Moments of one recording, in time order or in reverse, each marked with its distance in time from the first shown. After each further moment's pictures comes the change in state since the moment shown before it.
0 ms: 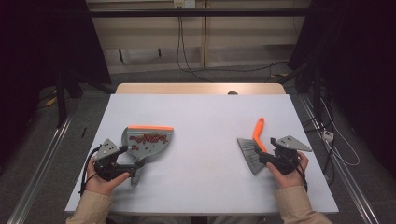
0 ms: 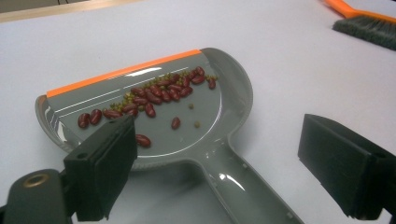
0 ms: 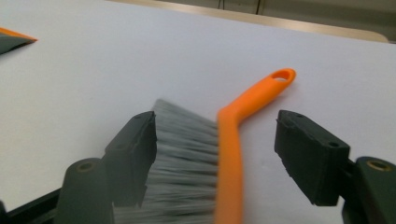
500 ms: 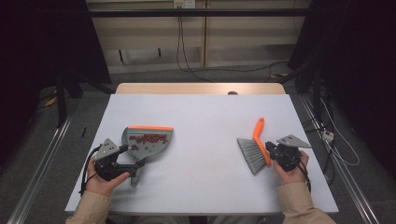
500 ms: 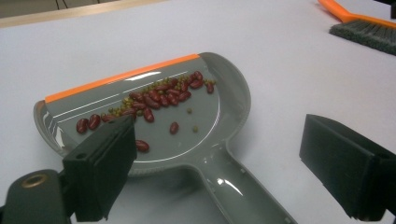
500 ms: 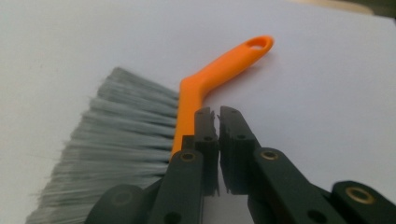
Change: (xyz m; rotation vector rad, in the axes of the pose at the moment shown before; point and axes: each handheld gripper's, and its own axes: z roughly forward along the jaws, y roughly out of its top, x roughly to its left) left arm 0.000 0.001 0.000 -0.019 -0.002 0.008; right arm -0.015 -0.009 0.010 0.121 -0.045 -0.035
